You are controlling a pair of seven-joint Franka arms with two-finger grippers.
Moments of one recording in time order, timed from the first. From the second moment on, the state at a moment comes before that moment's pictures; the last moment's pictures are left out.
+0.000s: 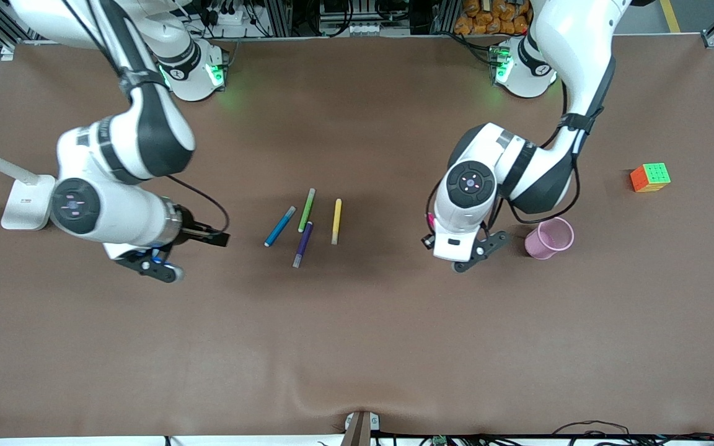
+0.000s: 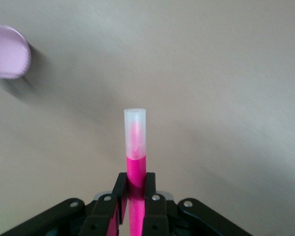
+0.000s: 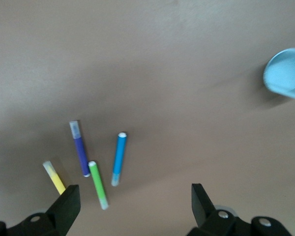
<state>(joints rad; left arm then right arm) -0.35 0.53 -0.21 -1.57 0.18 1.95 -1.20 0.30 0.42 0.00 -1.52 0.14 1.75 0.65</state>
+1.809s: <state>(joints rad) -0.12 0.49 -0.21 -1.67 0.65 1.80 -1.22 0.52 0.56 0.01 -1.88 0.17 2.18 0.82</state>
